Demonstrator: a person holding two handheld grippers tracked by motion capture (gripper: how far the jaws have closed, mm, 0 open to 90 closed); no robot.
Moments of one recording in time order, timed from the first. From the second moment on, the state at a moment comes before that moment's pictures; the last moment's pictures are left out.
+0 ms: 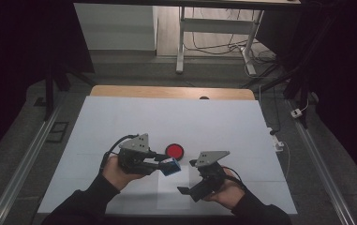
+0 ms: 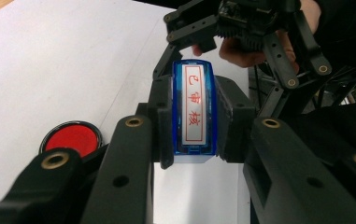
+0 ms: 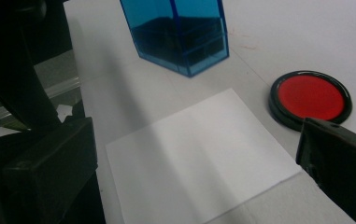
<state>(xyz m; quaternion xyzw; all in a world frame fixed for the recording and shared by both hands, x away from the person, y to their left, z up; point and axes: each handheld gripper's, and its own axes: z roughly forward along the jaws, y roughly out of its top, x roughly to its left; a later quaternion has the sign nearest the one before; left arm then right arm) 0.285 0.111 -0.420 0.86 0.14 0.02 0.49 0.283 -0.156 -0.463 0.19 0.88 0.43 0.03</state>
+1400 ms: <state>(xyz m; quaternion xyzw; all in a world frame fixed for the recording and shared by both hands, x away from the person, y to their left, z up) 0.281 0.109 -0.420 0.86 0.08 0.02 0.51 0.306 -0.142 -0.458 0.07 0.87 0.48 -0.07</state>
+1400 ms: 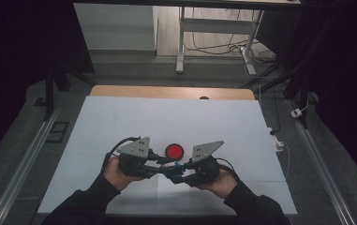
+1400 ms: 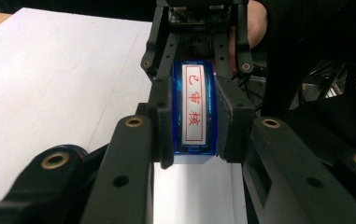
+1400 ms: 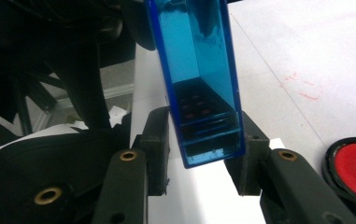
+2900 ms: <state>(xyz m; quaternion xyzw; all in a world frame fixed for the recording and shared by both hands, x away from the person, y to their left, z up) 0.280 0.114 -0.418 0.85 0.11 0.05 0.51 0.304 -0.141 -0.459 0.13 0.88 0.45 -0.08</state>
